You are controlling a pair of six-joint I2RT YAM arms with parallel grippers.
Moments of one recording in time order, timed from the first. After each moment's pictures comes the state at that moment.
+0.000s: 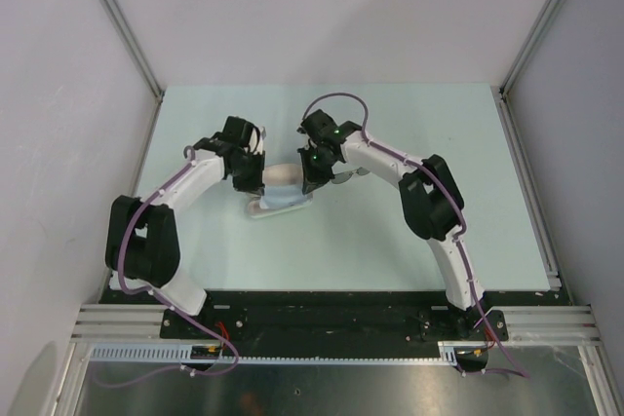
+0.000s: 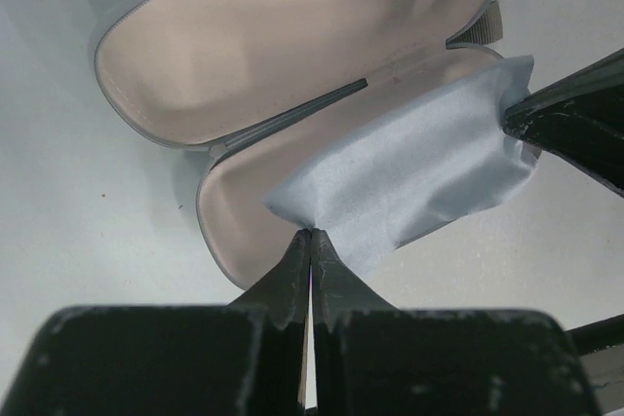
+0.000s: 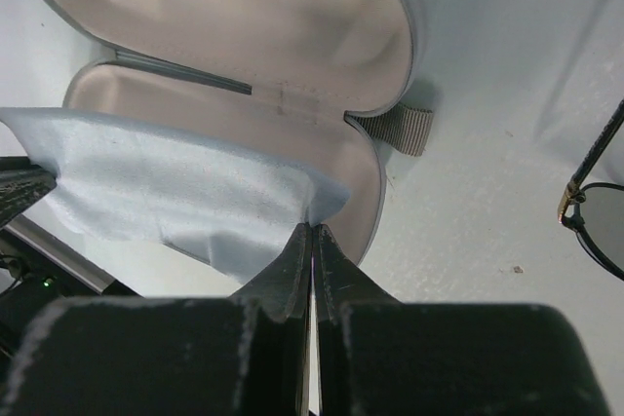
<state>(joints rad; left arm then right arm) -0.29 1.59 1.17 -0.70 0.13 -0.24 0.71 2.23 1.89 -0.75 -0.28 0.47</state>
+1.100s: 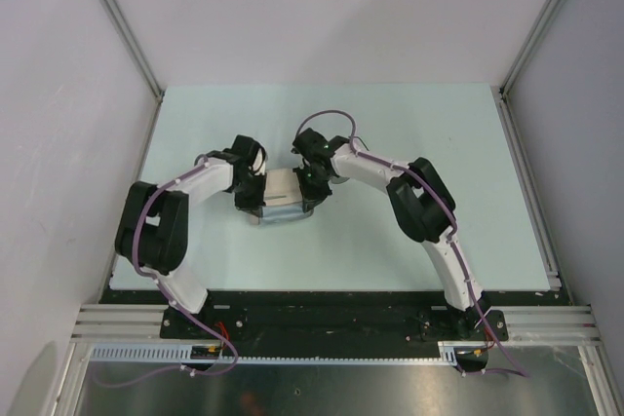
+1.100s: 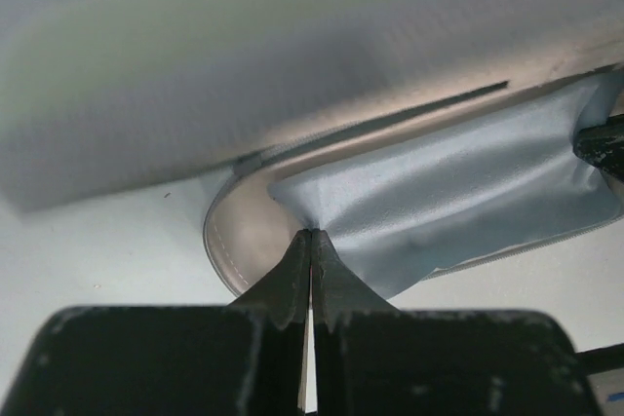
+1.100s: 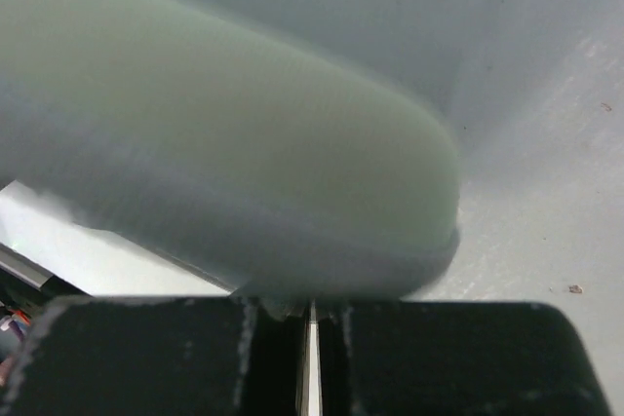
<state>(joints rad) -0.29 1.69 1.05 -0.67 0.11 -0.25 0.76 2.27 1.83 -0.76 -0.25 0.44</state>
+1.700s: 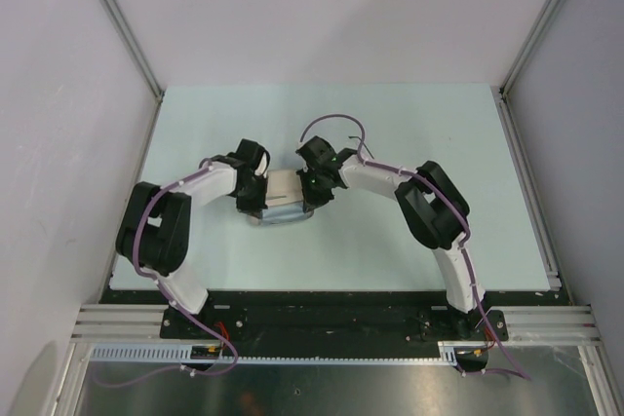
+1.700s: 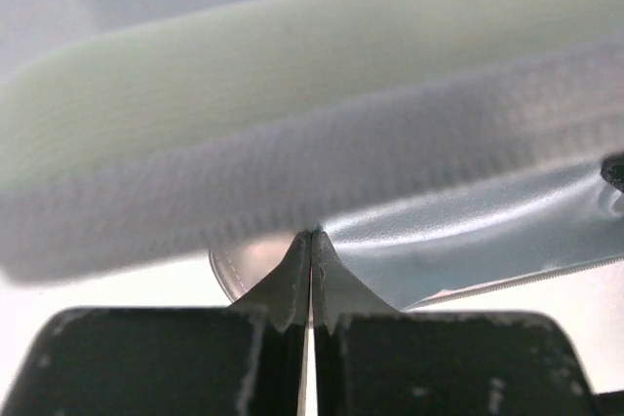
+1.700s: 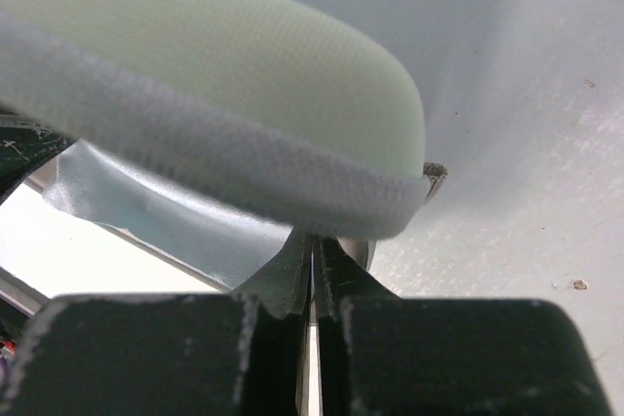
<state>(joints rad) -0.33 1.69 1.01 -0.62 0.04 -0.28 0.77 2.16 1.60 -0.52 -0.20 0.49</state>
